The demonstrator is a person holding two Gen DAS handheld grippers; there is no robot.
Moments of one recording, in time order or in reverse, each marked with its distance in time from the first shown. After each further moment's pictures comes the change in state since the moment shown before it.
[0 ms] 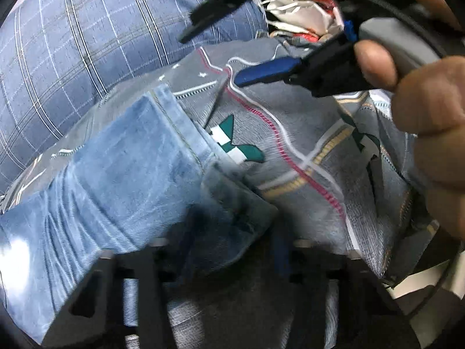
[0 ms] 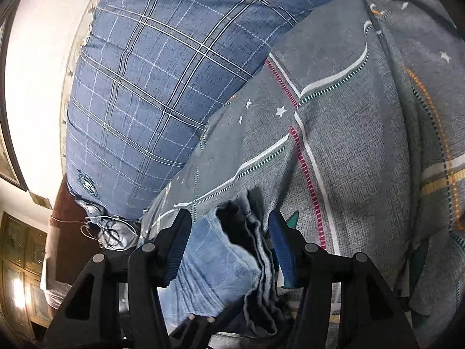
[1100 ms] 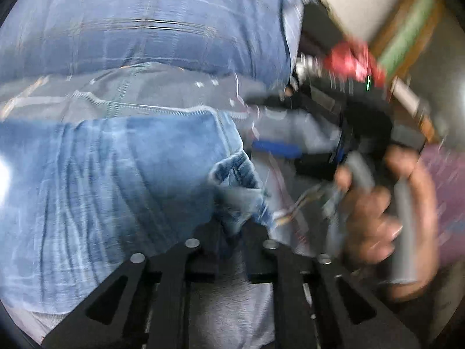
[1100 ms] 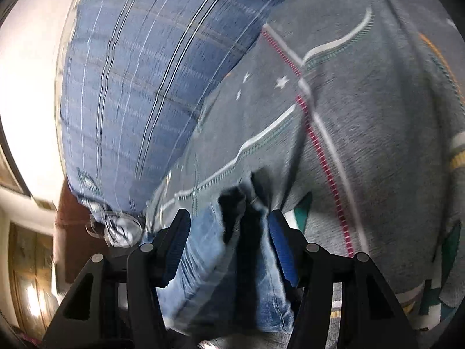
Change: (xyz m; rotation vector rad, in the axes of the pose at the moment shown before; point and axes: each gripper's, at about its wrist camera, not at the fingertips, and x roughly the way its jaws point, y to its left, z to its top) left arm -0.045 0.063 -0.015 -0.362 -0.082 -0.248; right arm 0.022 -0.004 -0.010 0.081 0.066 0.008
